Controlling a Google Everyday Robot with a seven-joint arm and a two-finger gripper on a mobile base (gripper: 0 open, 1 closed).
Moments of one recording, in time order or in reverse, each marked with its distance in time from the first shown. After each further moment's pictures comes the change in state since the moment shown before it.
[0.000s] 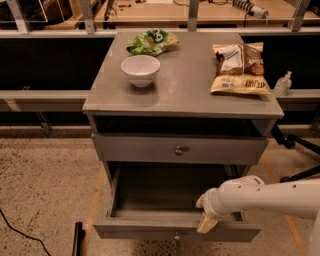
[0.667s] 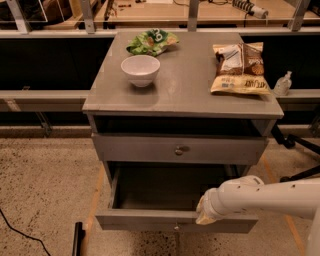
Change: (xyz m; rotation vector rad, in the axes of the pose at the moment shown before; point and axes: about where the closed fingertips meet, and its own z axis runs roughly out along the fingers) arm 0.000 -0.002 0.001 0.004 0.002 -0.004
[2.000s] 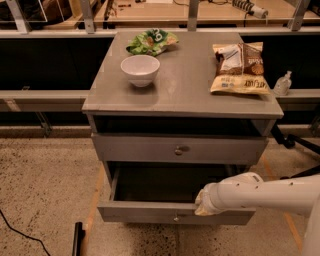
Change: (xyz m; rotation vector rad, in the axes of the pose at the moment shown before) arm -0.008 -0.024 0.001 0.065 -0.018 -0.031
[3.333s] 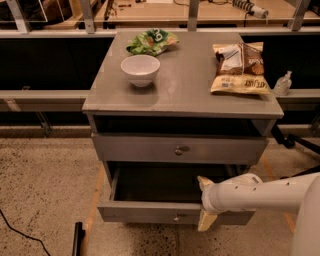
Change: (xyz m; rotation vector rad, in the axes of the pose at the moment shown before) arm 0.006 -0.001 0.001 0.027 0.016 -0.003
